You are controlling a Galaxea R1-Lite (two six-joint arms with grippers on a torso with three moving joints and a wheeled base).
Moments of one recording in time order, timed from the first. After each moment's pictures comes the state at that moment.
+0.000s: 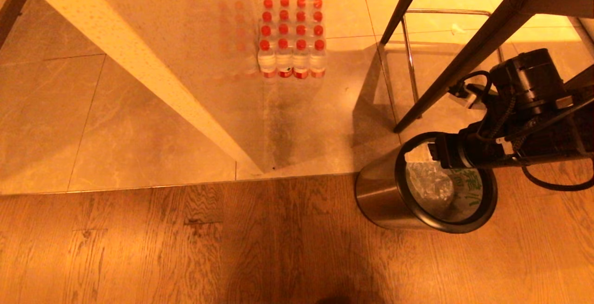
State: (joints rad) left arm 0.00 0.00 0.00 0.01 0.00 0.01; right arm 0.32 1.61 -1.18 0.27 0.05 0.19
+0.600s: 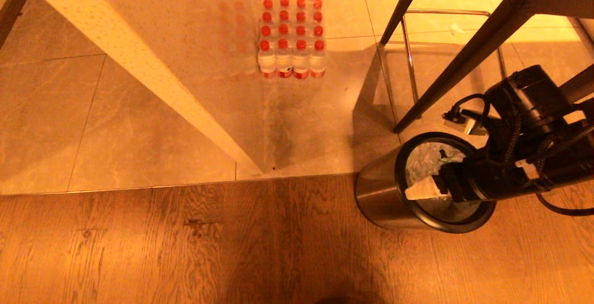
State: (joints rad) left arm 0.00 0.00 0.00 0.01 0.00 0.01; right arm 0.39 1.58 -1.16 0.49 0.12 0.22
